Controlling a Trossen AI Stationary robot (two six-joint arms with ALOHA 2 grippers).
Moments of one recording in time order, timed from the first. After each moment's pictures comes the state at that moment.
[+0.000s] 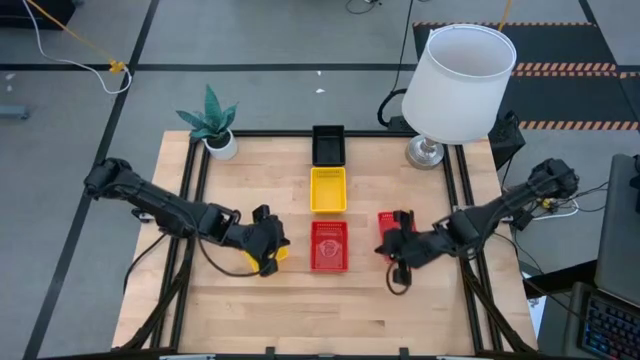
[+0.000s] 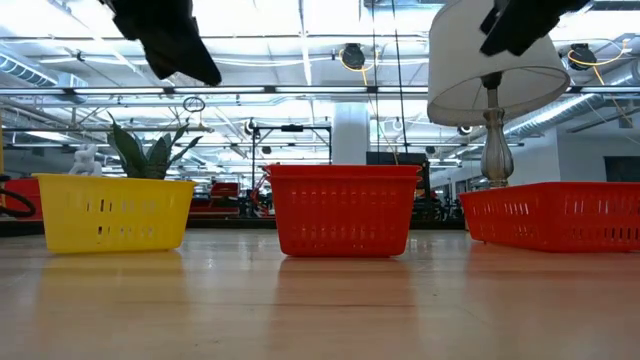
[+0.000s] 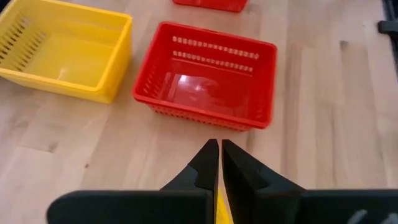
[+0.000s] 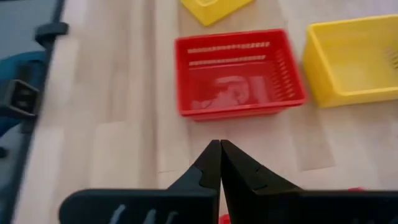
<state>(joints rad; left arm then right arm) -0.36 1.32 0.94 -0.45 -0.30 -0.47 0.47 1.20 0.93 -0.59 0.32 0.49</state>
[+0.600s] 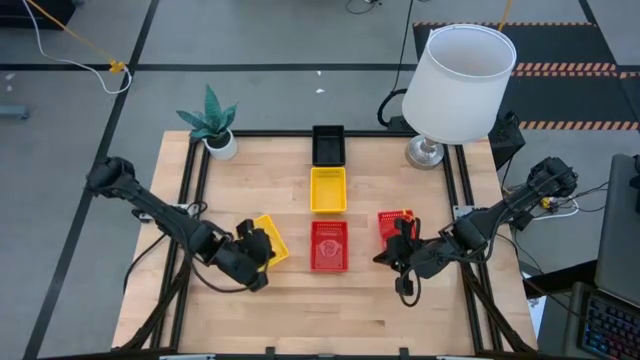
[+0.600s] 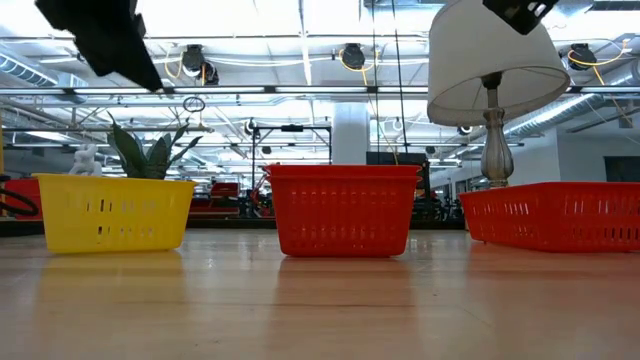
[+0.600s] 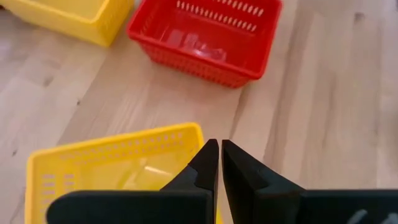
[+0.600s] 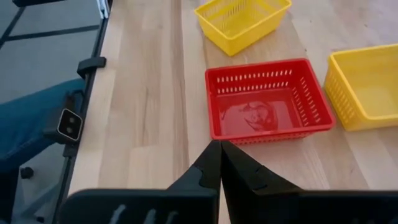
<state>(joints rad) -0.55 1.34 0.94 -0.61 -0.43 -0.77 0.55 1.20 0.95 -0.50 0.37 0.54</state>
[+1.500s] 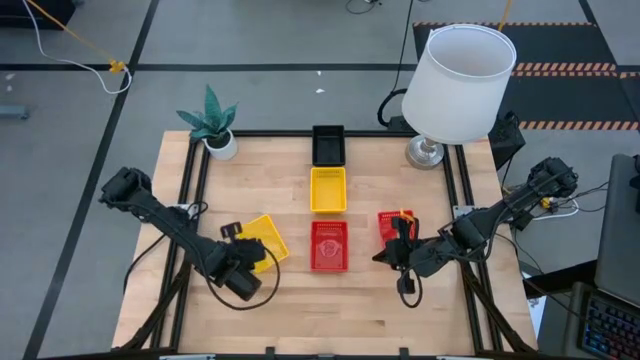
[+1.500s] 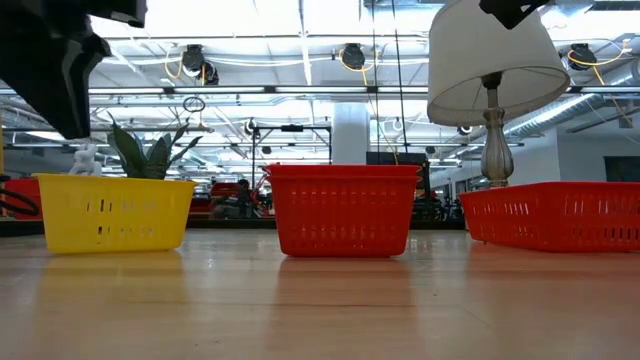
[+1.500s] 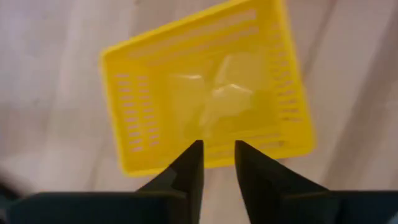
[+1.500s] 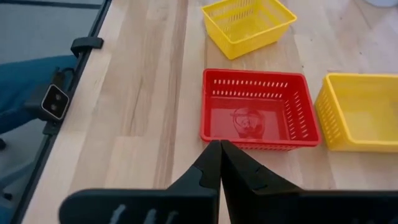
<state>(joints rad) -0.61 1.55 1.12 -1.16 -0.39 -0.91 0.54 1.20 0.95 -0.50 0.36 0.37</state>
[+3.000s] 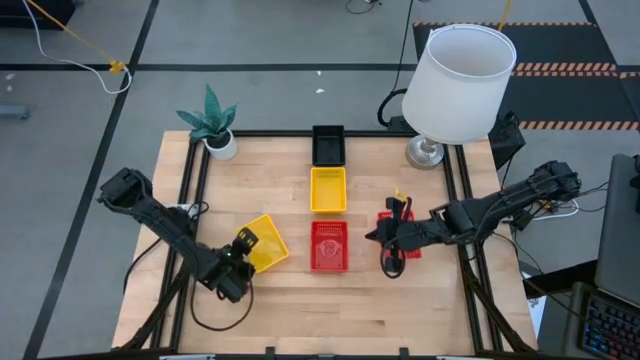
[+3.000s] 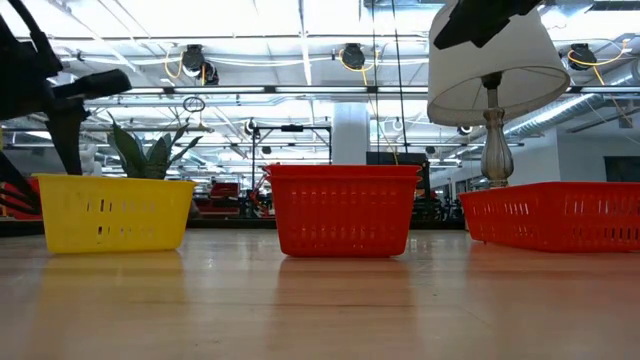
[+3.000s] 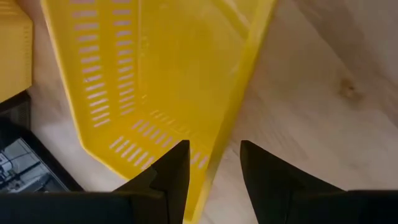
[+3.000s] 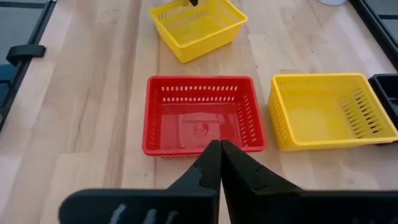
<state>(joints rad) -0.70 1.55 0.83 -0.97 -0.51 0.05 0.35 1.20 0.95 -0.50 0.33 0.27</state>
